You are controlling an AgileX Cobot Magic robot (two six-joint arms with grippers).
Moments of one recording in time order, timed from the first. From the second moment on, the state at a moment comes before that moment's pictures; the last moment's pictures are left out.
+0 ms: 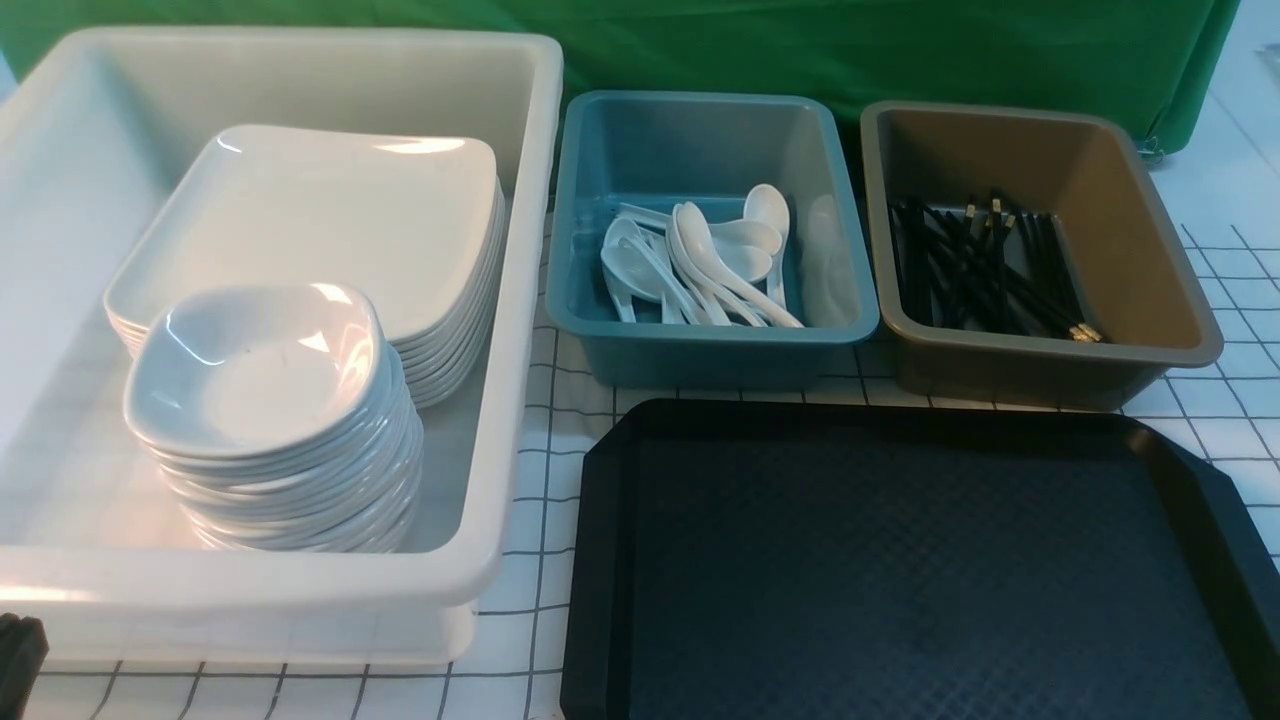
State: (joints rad) right arm 0.65 0.00 -0.41 -0.36 0.02 0.24; left arm 0.00 0.00 0.01 -0.08 0.22 0.20
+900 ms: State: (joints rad) right arm 0.65 0.00 -0.41 -0.04 0.03 0.02; left arm 0.00 0.00 0.01 -0.08 0.22 0.20
